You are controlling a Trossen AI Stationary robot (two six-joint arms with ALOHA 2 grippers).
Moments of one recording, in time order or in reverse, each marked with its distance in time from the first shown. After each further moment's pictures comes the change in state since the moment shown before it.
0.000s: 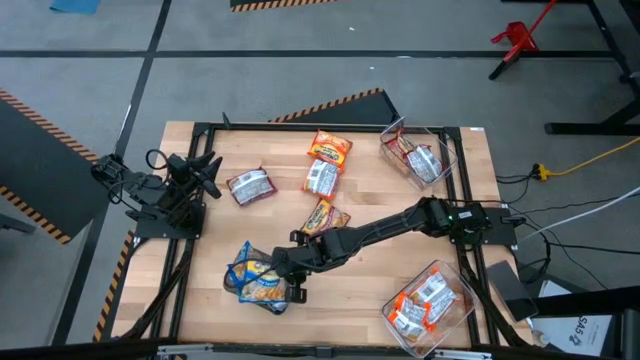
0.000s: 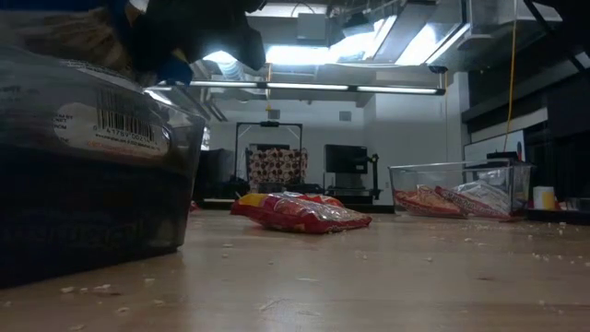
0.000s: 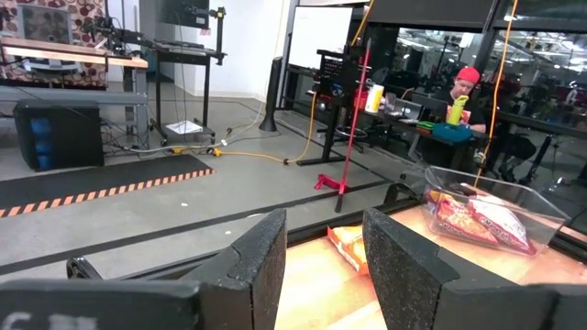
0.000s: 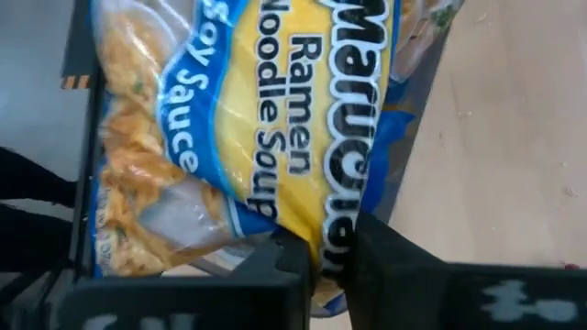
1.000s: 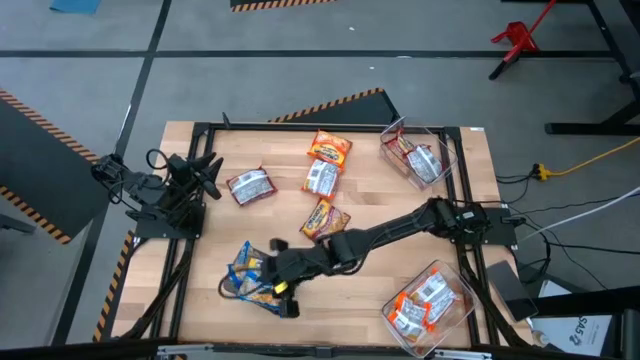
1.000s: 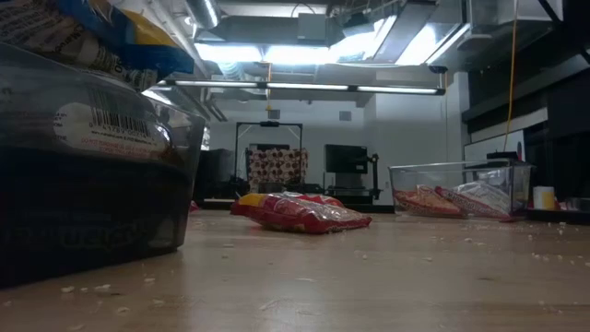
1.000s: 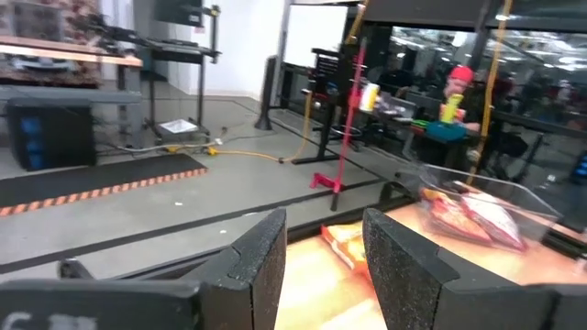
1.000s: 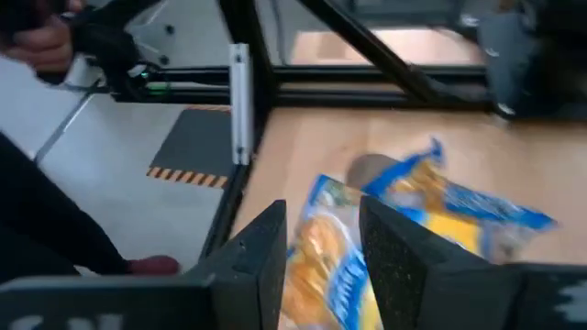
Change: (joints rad) left arm 0.000 0.000 0.000 0.004 0.020 0.001; right arm 0.033 -0.049 0.005 0.351 -0.047 -0.150
